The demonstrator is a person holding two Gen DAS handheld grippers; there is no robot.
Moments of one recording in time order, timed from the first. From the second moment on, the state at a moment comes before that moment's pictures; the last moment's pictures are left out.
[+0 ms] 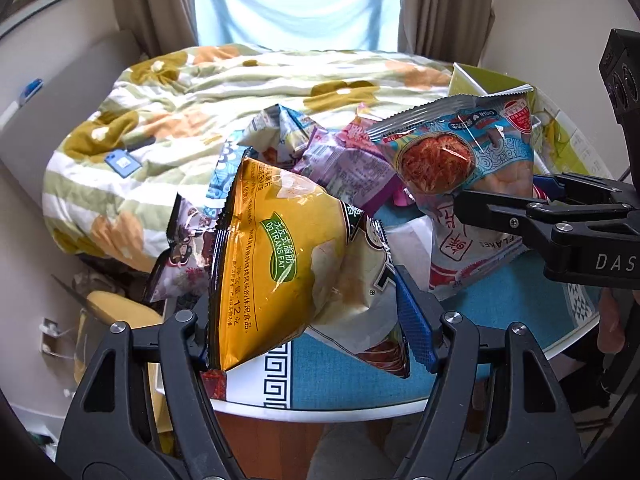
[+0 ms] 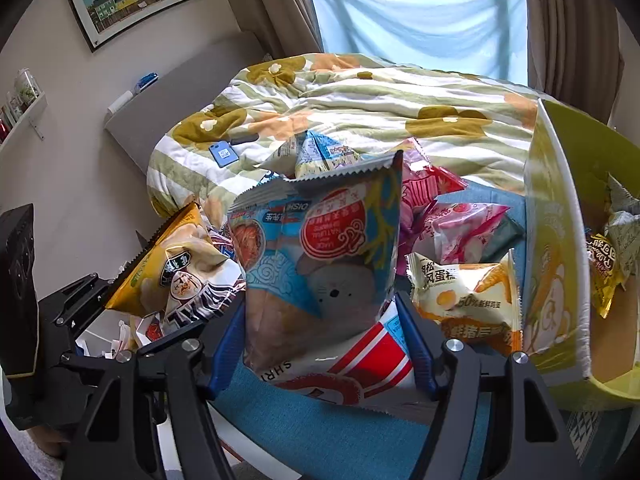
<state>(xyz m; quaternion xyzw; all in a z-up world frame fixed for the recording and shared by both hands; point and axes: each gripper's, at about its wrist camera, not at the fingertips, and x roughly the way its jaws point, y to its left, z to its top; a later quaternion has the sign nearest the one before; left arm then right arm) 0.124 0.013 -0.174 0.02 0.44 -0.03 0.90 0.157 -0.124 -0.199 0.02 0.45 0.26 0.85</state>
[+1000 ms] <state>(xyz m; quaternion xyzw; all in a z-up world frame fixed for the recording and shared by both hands) 0.199 -0.236 -0.082 0.06 0.38 -0.18 0.90 0.141 -0.383 -0.084 0.08 0.38 0.11 0.92</state>
